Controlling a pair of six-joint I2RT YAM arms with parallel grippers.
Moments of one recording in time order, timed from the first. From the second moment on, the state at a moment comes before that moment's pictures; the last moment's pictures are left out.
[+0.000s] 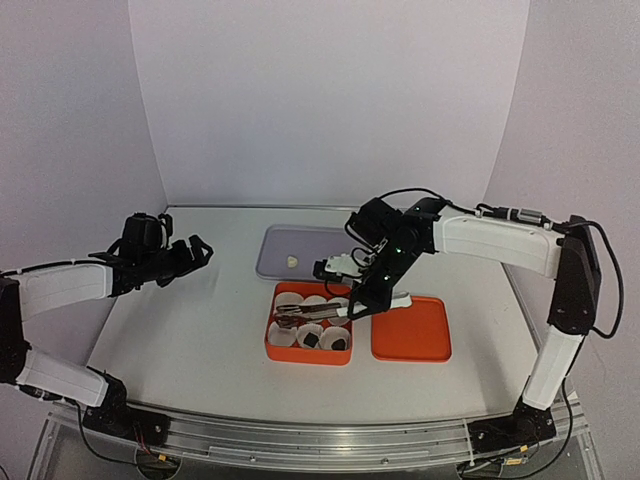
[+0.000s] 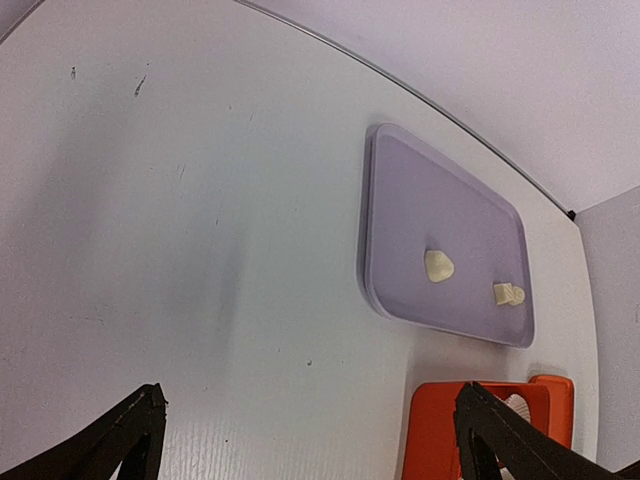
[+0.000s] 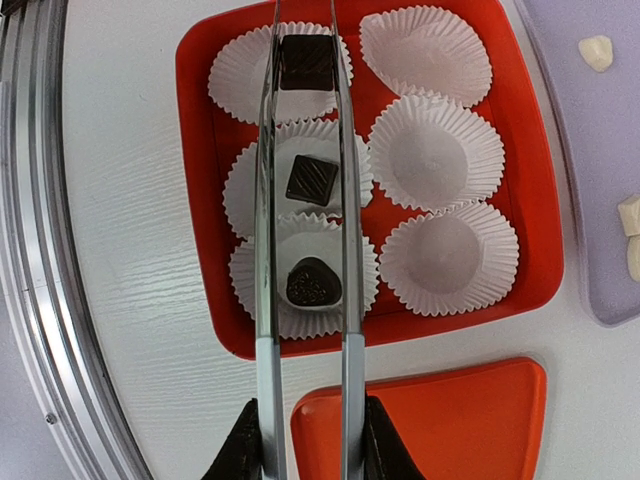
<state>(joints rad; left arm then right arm) -0.31 1.26 0.68 -0.02 0.05 -0.63 0.85 1.83 1.53 -0.94 -0.26 -0.45</state>
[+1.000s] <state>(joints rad) -0.31 1.22 0.67 -0.03 0.05 -0.63 0.86 1.90 1.55 -0.94 -0.26 -0.45</state>
